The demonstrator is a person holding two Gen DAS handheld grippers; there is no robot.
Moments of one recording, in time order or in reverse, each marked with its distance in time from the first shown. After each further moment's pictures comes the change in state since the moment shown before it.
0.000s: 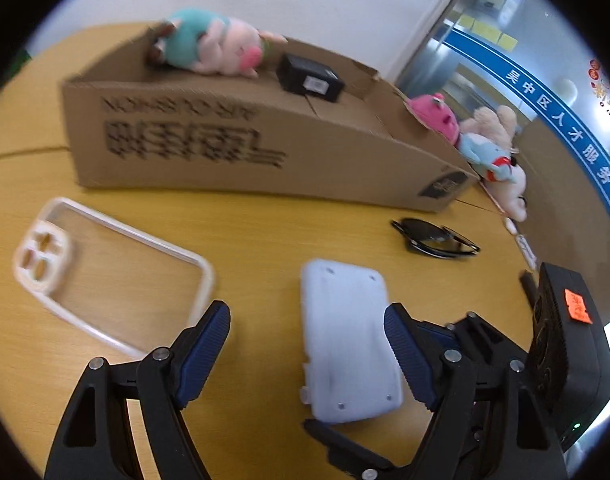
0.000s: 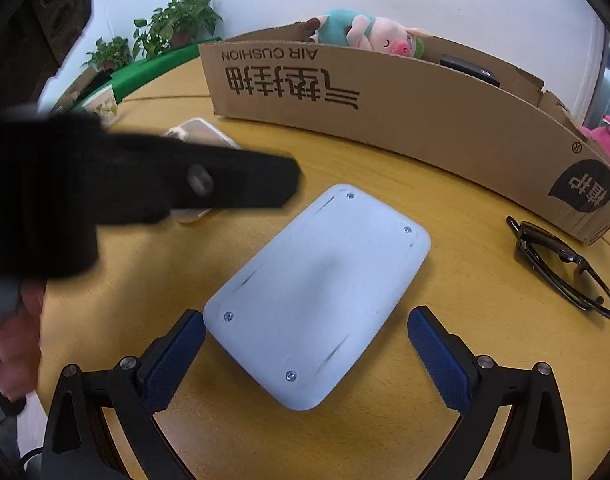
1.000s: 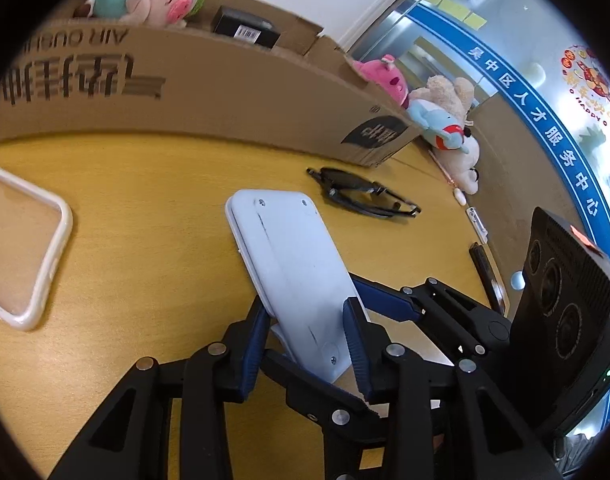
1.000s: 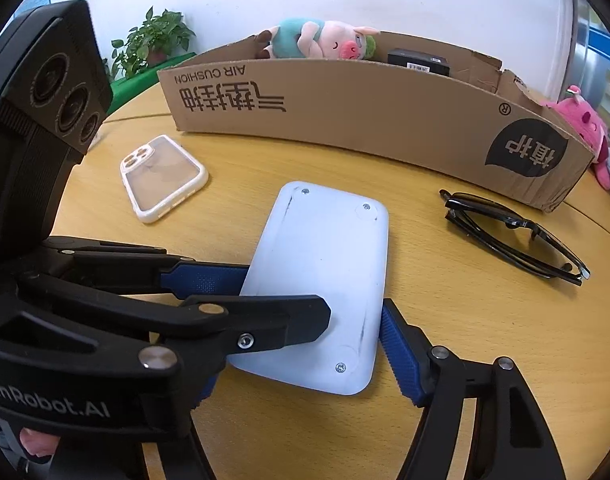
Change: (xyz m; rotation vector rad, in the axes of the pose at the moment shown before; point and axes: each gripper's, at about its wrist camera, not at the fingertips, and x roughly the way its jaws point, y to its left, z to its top) left arm 0.026 -0.047 -0.014 0.006 0.074 -0.172; right arm -0.025 -0.041 -0.011 0.071 -0.024 -0.037
